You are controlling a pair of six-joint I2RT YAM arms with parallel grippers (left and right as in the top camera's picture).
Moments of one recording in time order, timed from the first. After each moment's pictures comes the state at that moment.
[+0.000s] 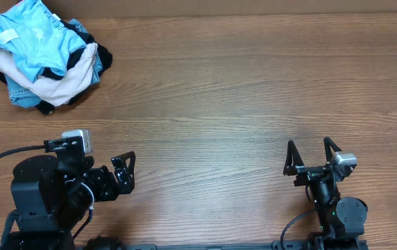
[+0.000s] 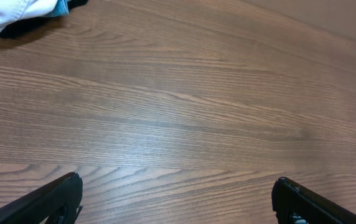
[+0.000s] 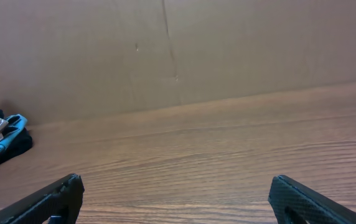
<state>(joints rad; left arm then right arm) 0.05 0.68 1.11 -1.16 0.29 -0.26 0.03 0.01 0.02 -0.03 -0.11 0.20</state>
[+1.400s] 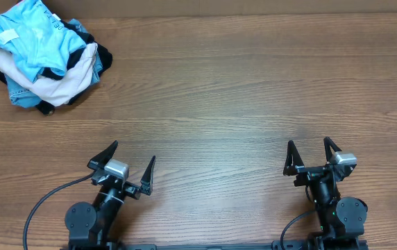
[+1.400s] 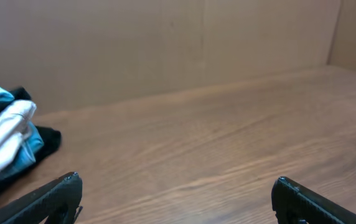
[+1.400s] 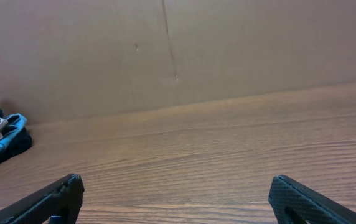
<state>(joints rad) 0.02 0.05 0.08 -0.08 0.40 0.03 0.03 0.01 0.02 -0.03 -0.11 0.20</state>
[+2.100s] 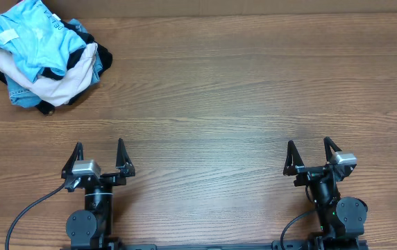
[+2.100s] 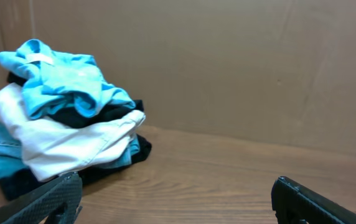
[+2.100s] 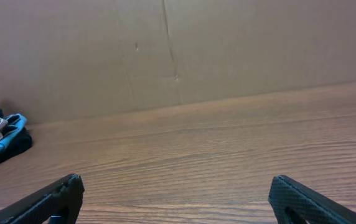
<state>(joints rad) 0.02 0.01 0.01 0.10 -0.04 -0.16 0.03 0.01 0.02 -0.03 -0.11 0.20</state>
